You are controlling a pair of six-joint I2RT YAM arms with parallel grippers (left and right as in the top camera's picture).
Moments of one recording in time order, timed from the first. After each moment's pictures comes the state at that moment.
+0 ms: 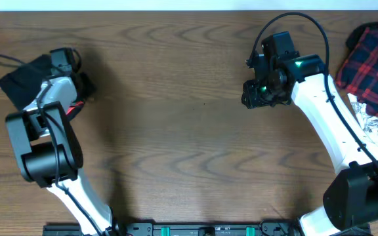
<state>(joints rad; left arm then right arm) 0.28 2.07 1.32 -0.43 -0.14 -0.34 0.27 1.72 1.46 -1.04 -0.19 0.10</state>
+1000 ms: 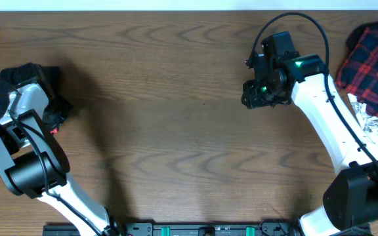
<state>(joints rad) 0.46 2.03 1.33 -0.71 -0.14 -0.40 0.27 1.72 1.46 -1.04 -0.19 0.09</state>
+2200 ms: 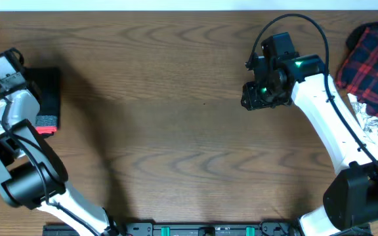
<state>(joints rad) 0.51 1.96 1.30 -0.09 -0.31 -0.29 0.27 1.72 1.46 -1.06 -0.21 0.09</state>
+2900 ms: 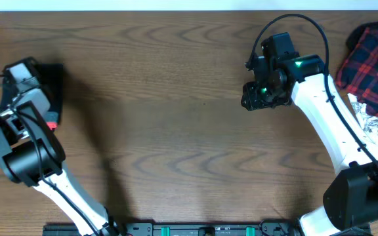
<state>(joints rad) 0.47 2.16 1.32 -0.02 -0.29 -0.20 0.27 1.72 1.46 -1.07 -0.21 0.09</state>
